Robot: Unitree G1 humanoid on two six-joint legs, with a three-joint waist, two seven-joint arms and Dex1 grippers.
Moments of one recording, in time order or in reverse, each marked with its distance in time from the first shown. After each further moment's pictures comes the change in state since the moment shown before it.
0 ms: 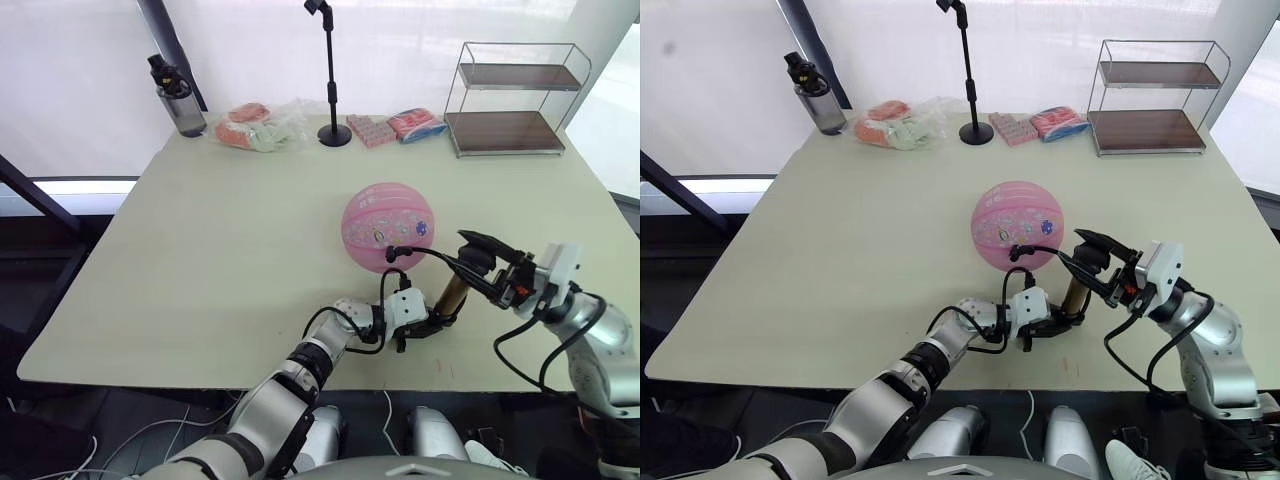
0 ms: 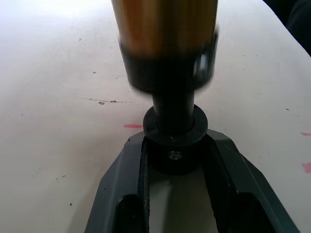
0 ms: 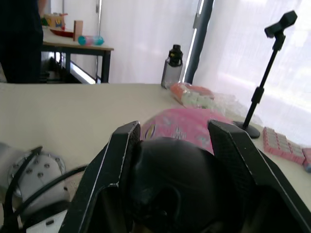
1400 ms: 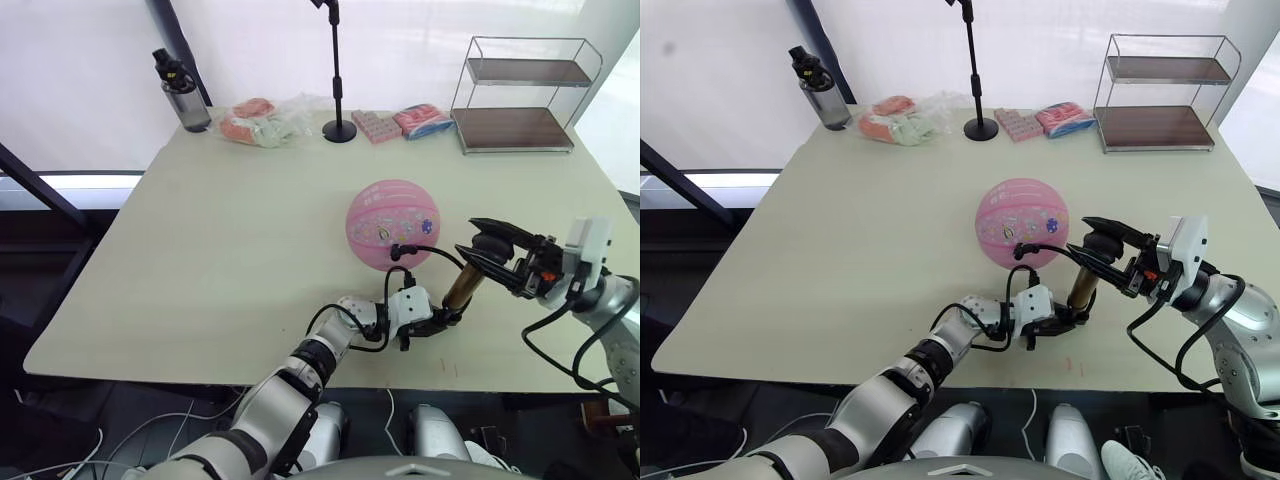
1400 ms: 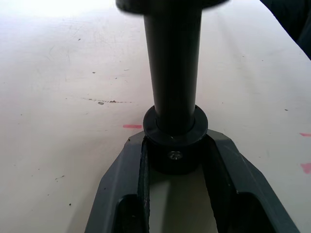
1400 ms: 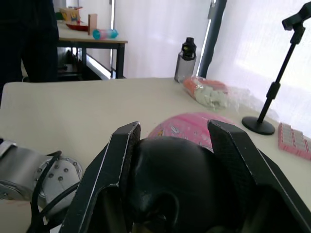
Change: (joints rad) left arm -0.027 -0.018 0.000 0.018 0.000 -0.002 0.001; right arm -0.047 -0.213 -0.136 -0.224 0.223 0.327 -0.027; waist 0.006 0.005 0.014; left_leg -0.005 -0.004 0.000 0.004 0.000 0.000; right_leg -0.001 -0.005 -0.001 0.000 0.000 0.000
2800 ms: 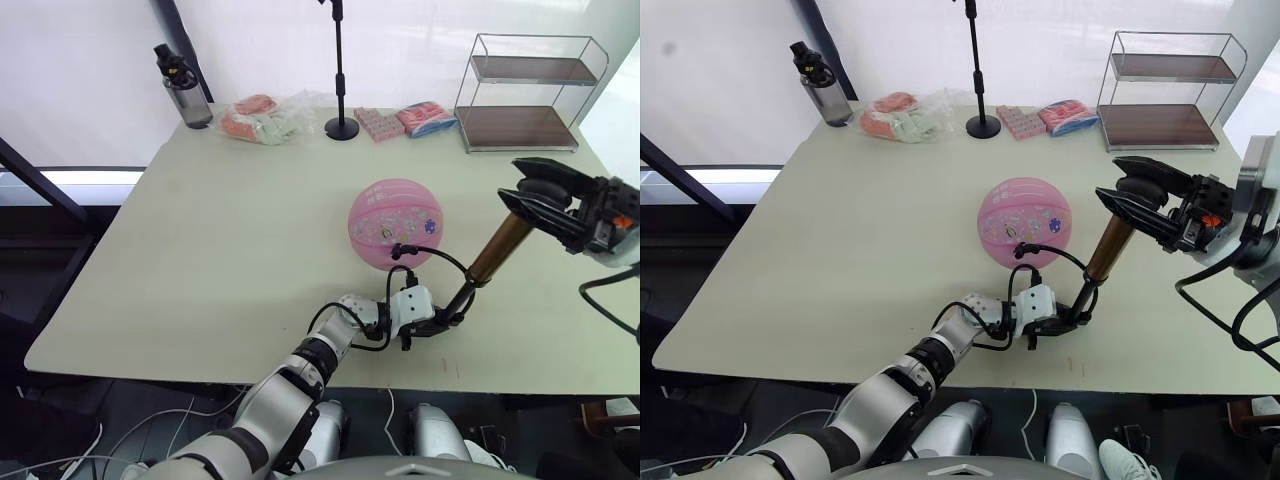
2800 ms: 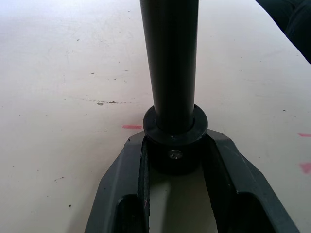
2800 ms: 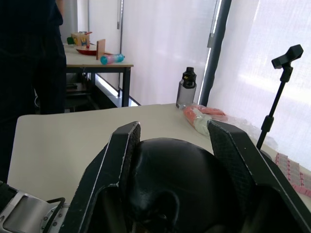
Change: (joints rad) left arm -0.009 -0.004 -0.001 0.006 0.001 0.000 -0.012; right arm -0.133 -0.100 -0.183 -0.076 0.237 0.215 -0.025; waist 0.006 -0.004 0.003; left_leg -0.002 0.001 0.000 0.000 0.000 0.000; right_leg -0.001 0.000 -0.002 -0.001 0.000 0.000
